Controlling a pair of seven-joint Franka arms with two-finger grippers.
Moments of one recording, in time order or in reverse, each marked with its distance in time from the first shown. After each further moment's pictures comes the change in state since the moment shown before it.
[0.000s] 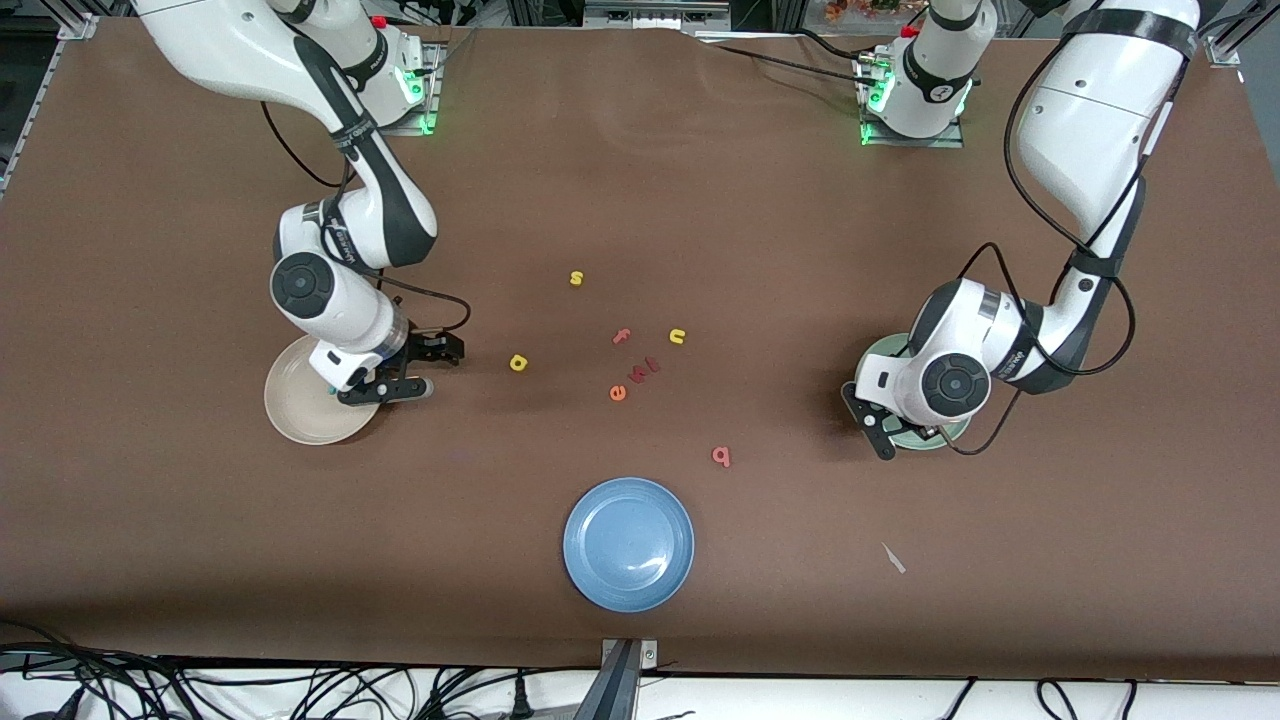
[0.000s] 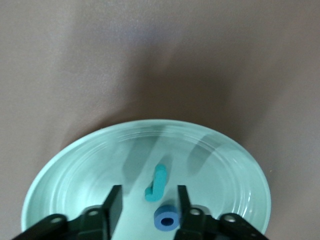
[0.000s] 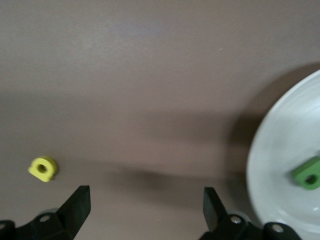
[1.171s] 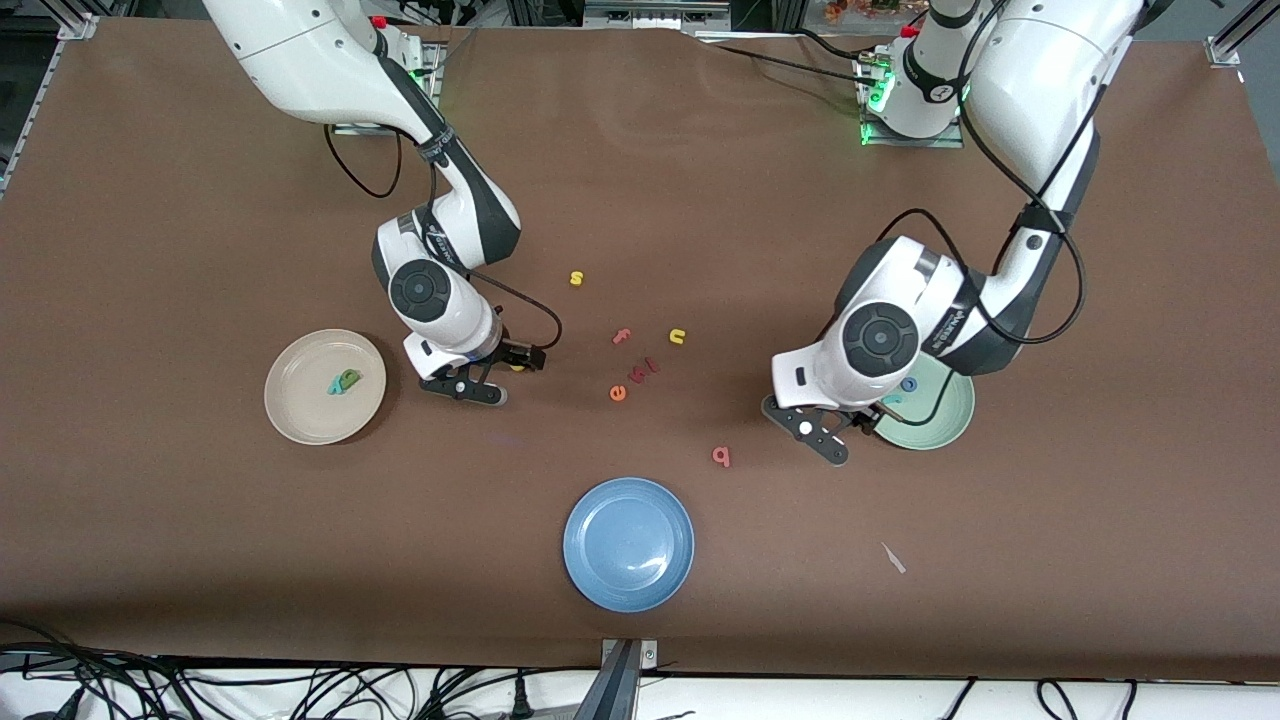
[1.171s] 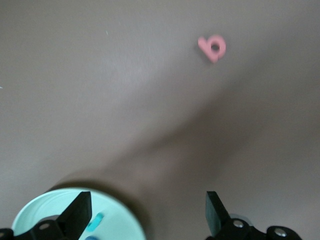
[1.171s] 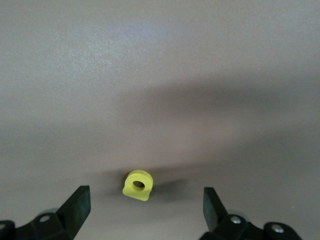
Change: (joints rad) left arm -0.172 -0.012 -0.069 0.239 -0.083 -0.110 -0.613; right arm 0.151 0.145 0.013 0.130 0.000 0.009 0.414
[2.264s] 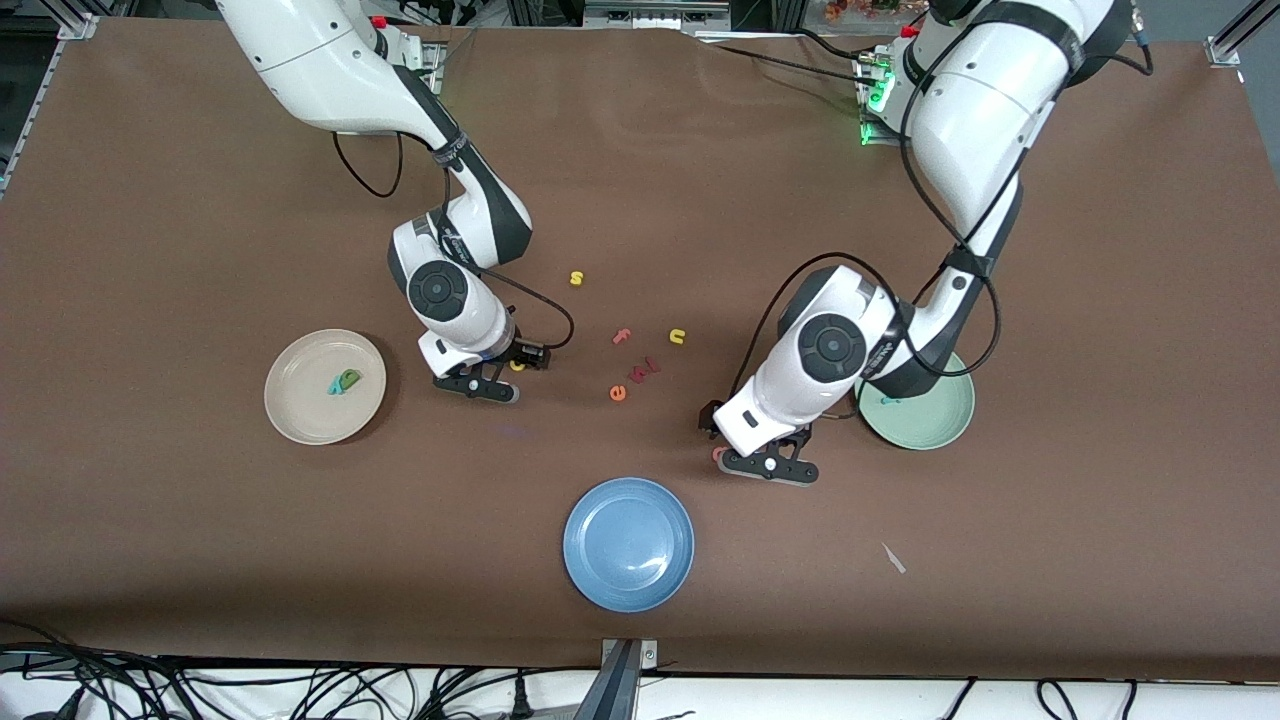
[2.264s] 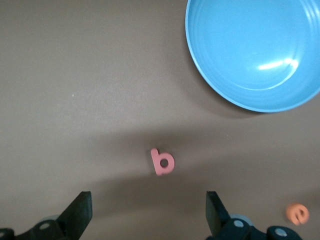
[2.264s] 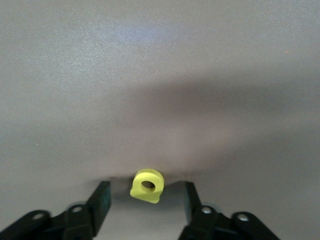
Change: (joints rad) left arm -0.129 0.172 0.063 0.142 -0.102 0.282 -0.461; right arm 0.025 0.029 -0.004 0.001 0.000 0.029 0.024
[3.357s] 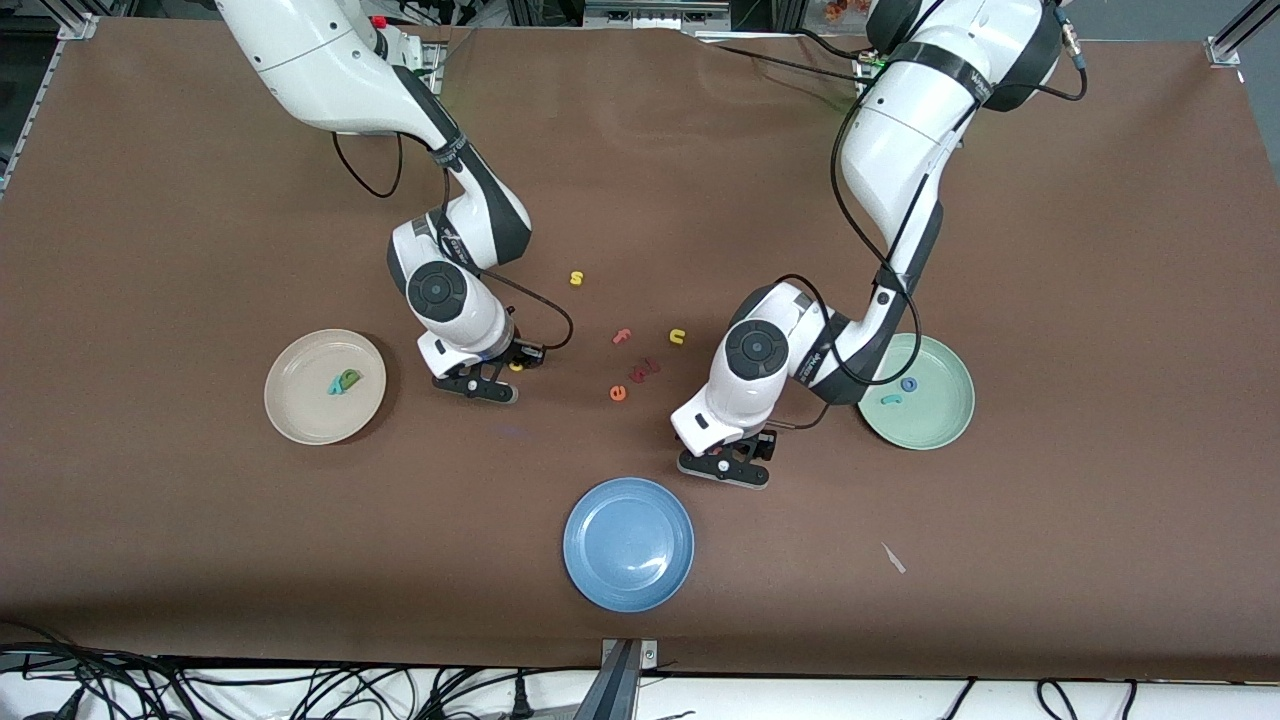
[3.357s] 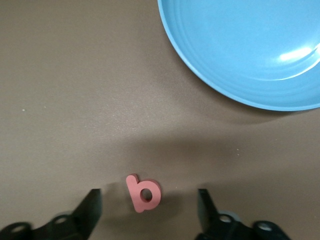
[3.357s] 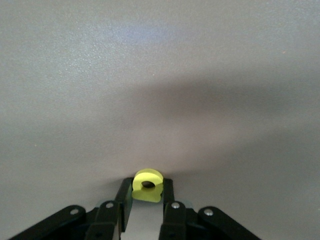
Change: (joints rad) left arm -0.186 0.127 0.175 0.086 0.000 0.076 -0.004; right arm 0.000 0.000 -0.002 0.000 0.000 -0.002 0.002
